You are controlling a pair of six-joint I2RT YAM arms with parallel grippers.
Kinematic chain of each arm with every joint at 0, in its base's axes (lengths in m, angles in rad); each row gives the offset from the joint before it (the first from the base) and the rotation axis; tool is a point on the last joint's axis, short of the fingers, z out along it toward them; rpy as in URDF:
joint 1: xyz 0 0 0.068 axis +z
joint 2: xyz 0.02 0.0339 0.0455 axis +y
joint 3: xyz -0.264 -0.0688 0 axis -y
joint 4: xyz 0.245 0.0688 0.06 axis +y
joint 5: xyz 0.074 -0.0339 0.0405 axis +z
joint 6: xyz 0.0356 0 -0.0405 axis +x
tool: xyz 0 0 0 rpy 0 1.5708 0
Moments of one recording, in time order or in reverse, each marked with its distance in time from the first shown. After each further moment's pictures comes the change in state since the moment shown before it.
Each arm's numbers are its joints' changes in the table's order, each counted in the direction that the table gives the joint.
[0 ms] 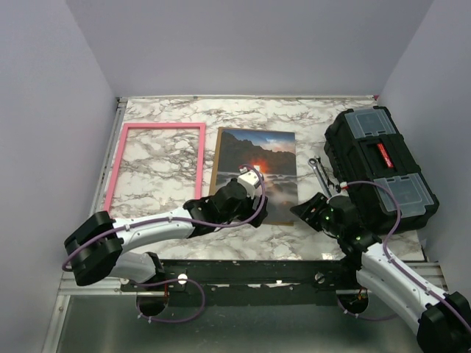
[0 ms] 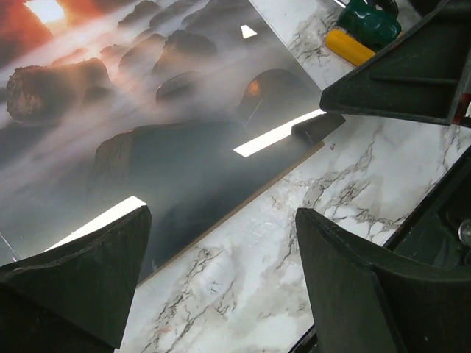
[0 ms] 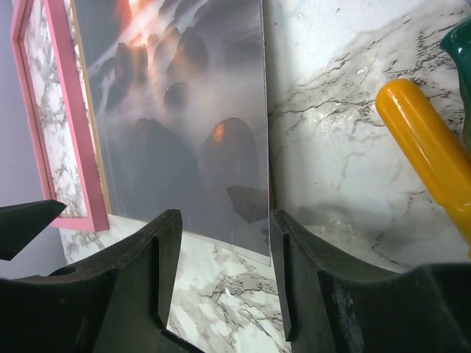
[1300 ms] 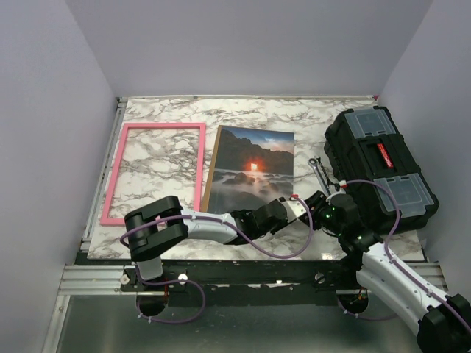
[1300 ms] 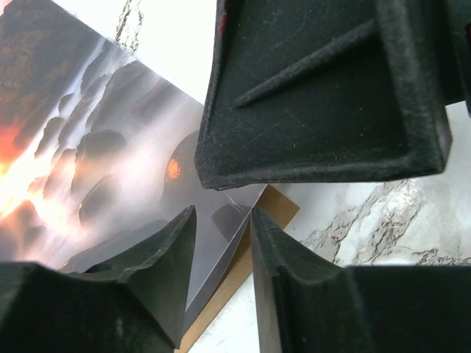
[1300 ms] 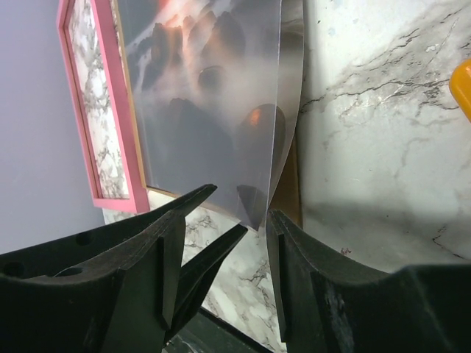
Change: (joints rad) left arm -0.200 0.453 0.185 -0.238 0.173 0.471; right arm 0.000 -0.013 0.026 -0.004 0.090 0.081
